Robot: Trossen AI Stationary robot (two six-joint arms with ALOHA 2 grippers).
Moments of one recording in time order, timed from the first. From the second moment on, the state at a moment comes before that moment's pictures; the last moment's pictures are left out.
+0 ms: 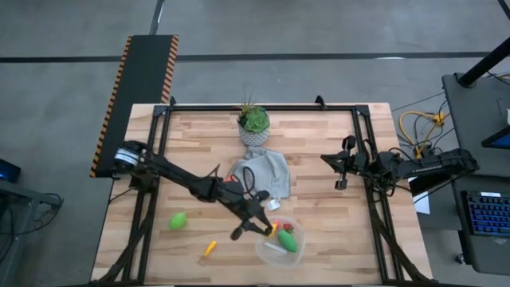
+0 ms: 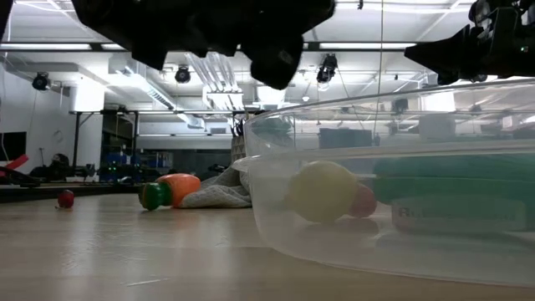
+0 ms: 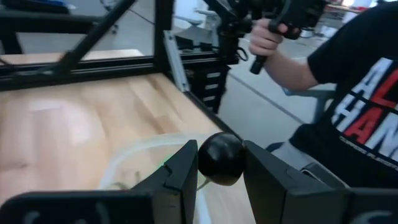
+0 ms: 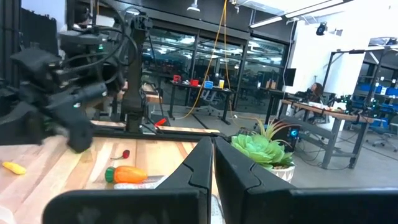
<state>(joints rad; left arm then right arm) -0.25 1.80 0.94 0.68 0.38 -0.07 0.10 0.32 0.01 0.49 0.31 -0.22</state>
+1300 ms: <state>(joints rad) -0.29 1.89 1.03 0.59 0.42 -0.07 0.10 0.32 0.01 0.48 0.31 -0.22</state>
